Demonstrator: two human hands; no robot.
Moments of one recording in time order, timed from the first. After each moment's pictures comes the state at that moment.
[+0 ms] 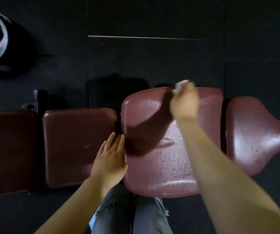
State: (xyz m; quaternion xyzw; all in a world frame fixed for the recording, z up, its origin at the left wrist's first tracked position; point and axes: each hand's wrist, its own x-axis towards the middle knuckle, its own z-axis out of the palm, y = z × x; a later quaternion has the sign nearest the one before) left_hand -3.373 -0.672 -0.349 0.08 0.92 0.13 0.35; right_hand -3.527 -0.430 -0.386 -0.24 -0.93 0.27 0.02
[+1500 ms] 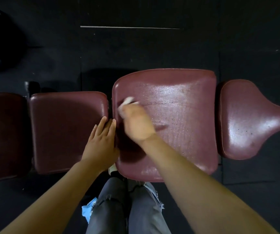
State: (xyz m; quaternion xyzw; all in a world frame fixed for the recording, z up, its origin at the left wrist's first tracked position) left_hand -3.363 -0.670 -0.352 0.09 0.93 0.15 0.33; right_hand -3.419 -0.519 -0.390 0.11 -0.95 0.24 -0.15
